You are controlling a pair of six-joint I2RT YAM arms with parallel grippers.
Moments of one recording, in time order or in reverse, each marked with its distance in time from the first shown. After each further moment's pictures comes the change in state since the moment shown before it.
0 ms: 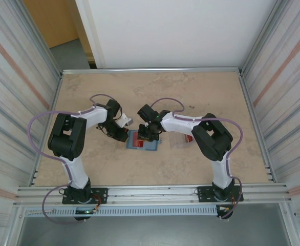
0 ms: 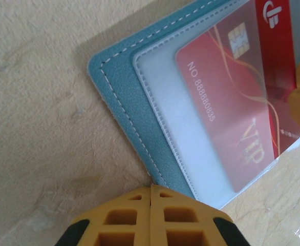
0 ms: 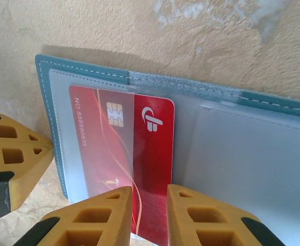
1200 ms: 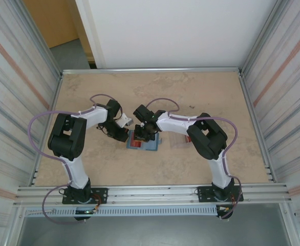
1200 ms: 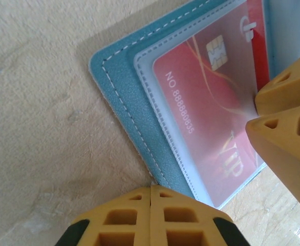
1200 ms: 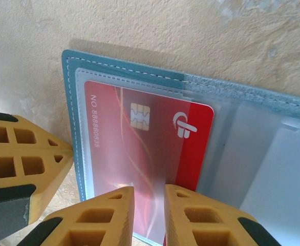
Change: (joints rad) left arm -0.004 0.000 0.000 0.002 0.001 -0.003; right arm 0.024 0.060 0.071 -0.008 -0.021 -0.002
